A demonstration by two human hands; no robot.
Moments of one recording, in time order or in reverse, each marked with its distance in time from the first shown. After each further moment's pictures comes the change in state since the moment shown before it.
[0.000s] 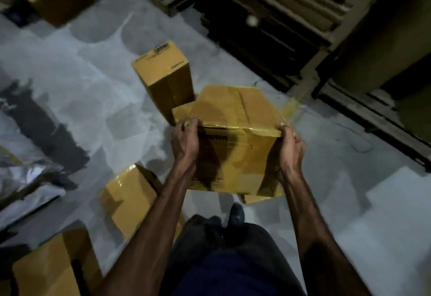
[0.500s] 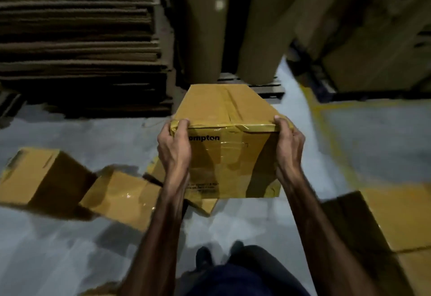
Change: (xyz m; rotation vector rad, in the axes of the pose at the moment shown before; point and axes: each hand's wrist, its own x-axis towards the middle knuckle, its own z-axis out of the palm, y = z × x) left_hand -0.162 0.055 0.092 0.143 -0.646 0.349; right_hand -0.146 -0.022 -0.200 0.243 0.786 -0.073
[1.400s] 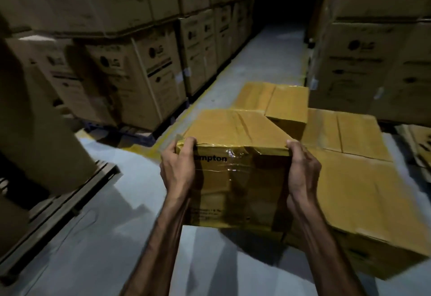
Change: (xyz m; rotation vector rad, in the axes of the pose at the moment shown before) left_hand -0.432 0.069 0.293 0.197 -1.065 0.366; right_hand -0.153 0.005 -0.513 0.360 1.105 -0.069
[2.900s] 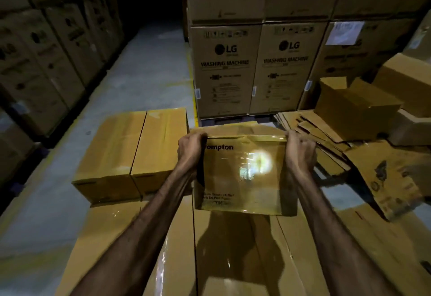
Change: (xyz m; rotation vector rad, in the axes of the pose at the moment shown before) left_hand 0.102 0.070 0.726 0.017 -0.731 -0.126; right_hand 0.581 -0.017 -0.240 -0.340 0.699 0.082
